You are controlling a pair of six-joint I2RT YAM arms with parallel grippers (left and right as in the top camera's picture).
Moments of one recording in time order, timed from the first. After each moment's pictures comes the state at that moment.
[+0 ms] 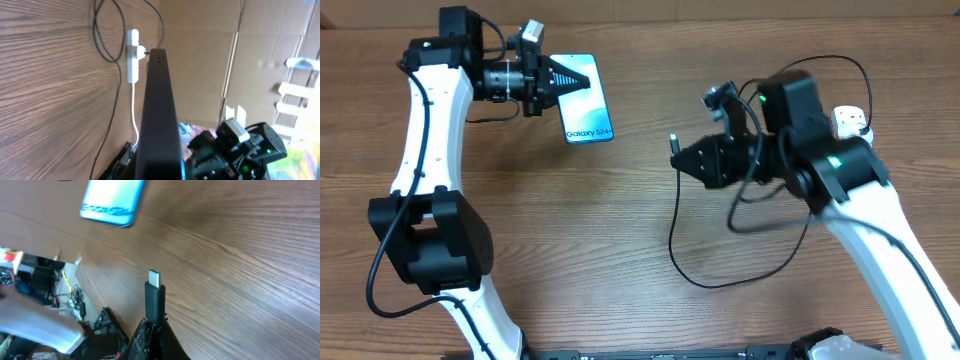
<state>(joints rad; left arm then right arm) 0.07 2.04 1.92 -1.22 1.30 -0.26 0.36 1.36 1.34 -0.85 -0.72 0.23</state>
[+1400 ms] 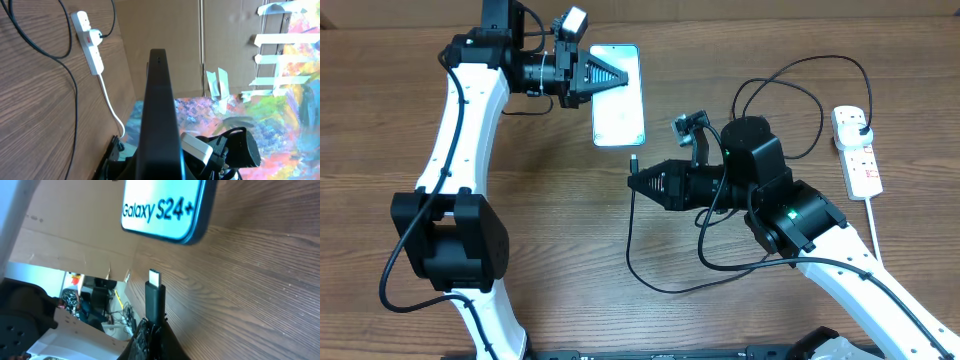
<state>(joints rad) -0.06 2.04 1.92 -1.08 1.47 -0.23 0.56 1.27 1.03 -0.27 -0.70 0.76</state>
